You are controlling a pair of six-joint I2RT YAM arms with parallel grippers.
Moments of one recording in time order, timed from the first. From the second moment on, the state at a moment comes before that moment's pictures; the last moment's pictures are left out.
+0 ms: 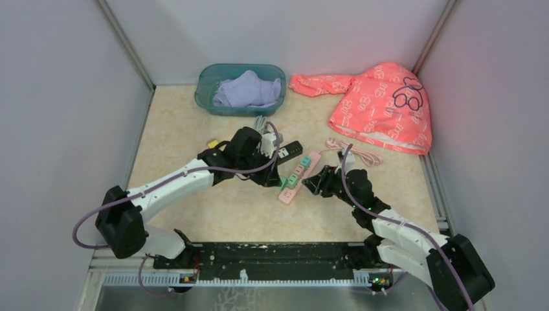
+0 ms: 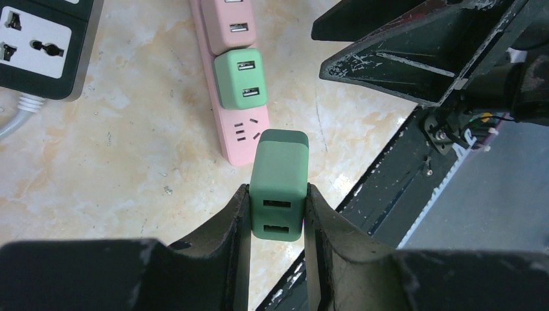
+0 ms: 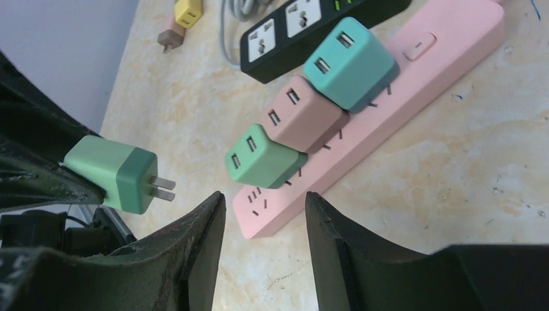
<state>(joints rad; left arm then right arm) -0.80 1.38 1.02 -0.40 0.33 -0.30 0.53 0.89 0.19 0.40 -0.21 0.68</state>
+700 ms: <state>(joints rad) -0.92 1.67 1.26 -0.64 0.09 -0.32 0.53 1.21 0.18 0.60 -0.16 0.83</state>
